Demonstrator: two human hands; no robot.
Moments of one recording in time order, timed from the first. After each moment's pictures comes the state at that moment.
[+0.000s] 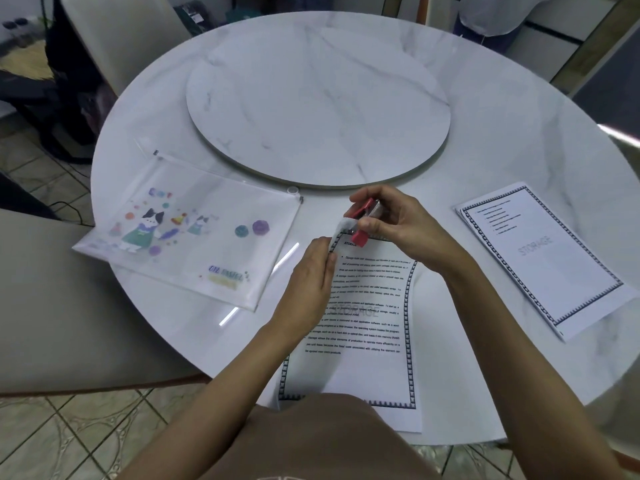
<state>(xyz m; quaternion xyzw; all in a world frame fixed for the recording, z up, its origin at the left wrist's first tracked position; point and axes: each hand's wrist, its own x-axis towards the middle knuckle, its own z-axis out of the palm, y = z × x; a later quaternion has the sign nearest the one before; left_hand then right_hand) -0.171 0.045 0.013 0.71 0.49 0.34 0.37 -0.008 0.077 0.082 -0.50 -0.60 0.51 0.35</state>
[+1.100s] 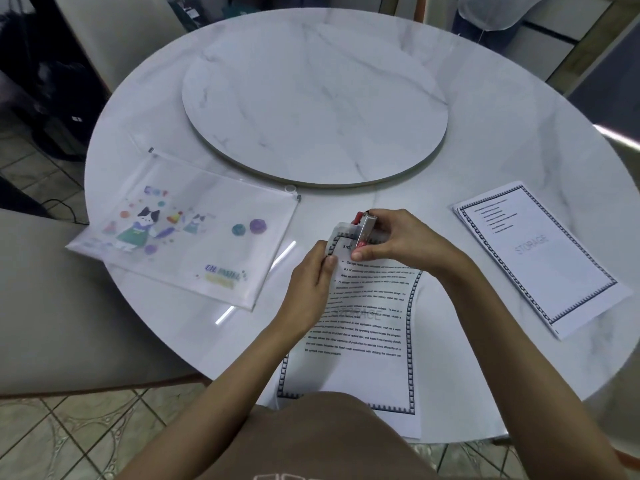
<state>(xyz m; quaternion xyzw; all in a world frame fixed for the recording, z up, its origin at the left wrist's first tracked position) -0.170 0.045 0.008 0.65 0.46 0.37 0.48 -0.004 0.075 0.076 -0.59 -0.60 0.50 0.22</state>
